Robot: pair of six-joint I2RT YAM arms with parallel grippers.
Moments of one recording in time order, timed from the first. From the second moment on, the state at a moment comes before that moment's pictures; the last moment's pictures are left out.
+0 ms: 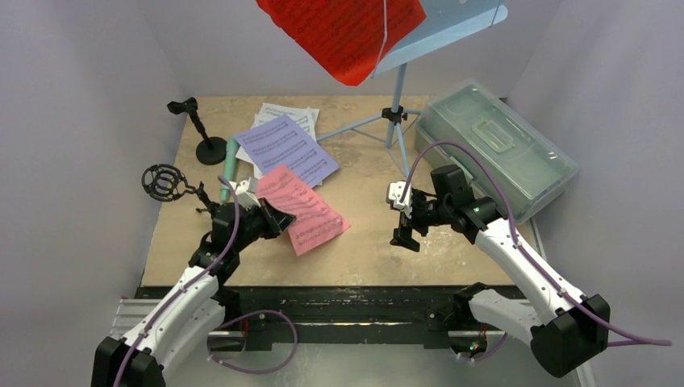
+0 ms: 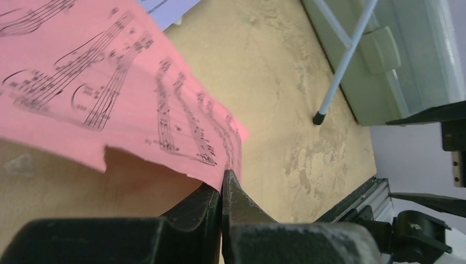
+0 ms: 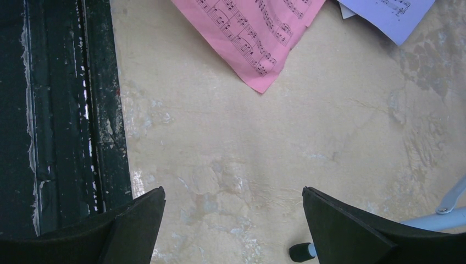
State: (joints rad) left arm -0.34 0.69 0.31 0.03 0.26 -0.73; right arm 0.44 1.02 0.84 -0.69 -0.64 -0.73
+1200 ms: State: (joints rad) left arm -0.34 0.77 0.36 -0.20 0.04 -0.76; right arm 0.44 1.02 0.84 -0.69 -0.64 -0.73
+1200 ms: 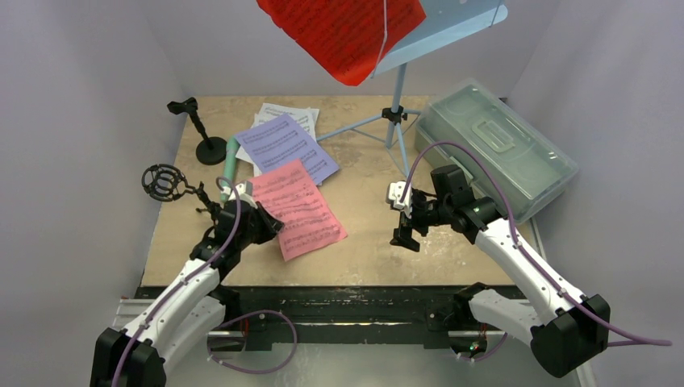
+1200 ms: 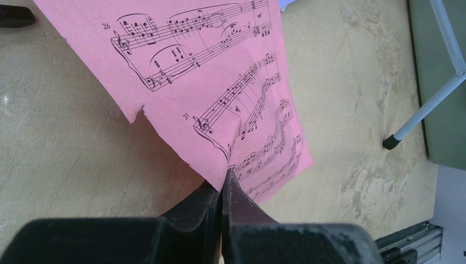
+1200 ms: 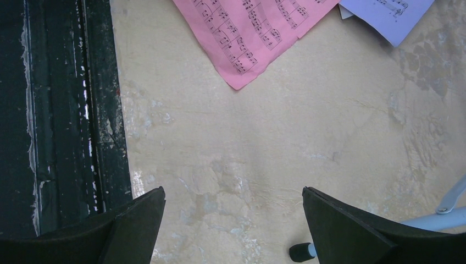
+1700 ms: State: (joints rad) left arm -0.34 0.94 0.59 -0.26 -0.06 -0.63; right arm 0.44 1.02 0.84 -0.69 -0.64 -0.73
